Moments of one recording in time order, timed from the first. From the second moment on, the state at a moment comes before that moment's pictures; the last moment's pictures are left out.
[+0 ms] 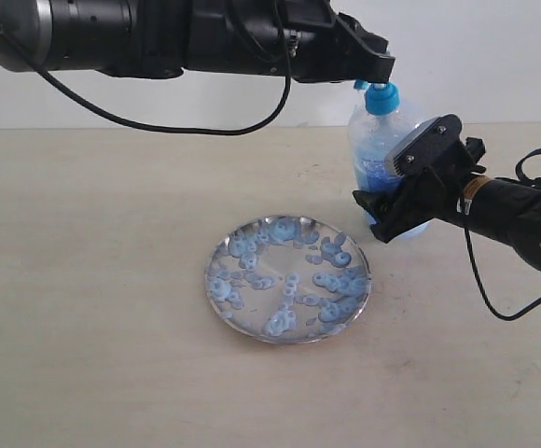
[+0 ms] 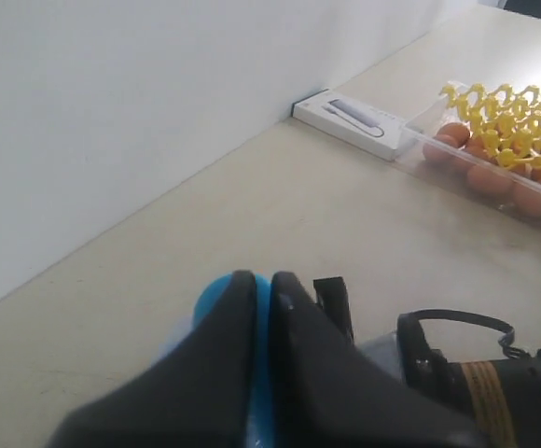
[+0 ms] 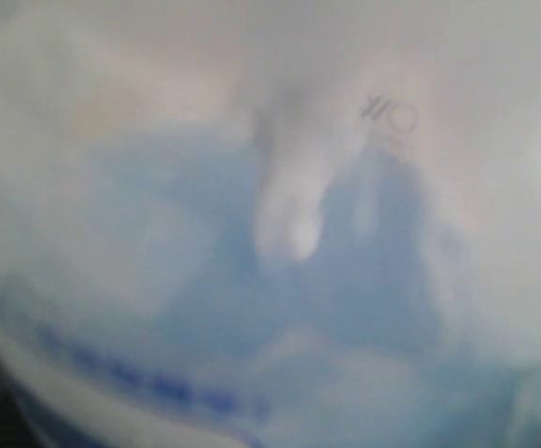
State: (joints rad) left arm -0.63 1.99 -1.57 -1.58 0.37 1.63; right arm 0.01 2.06 -0.87 -0.50 -0.79 -0.15
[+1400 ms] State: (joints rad) left arm -0.64 0.51 -0.55 -1.73 -0.18 1.81; right arm 0.01 1.92 -0.87 -0.55 -0.81 0.38
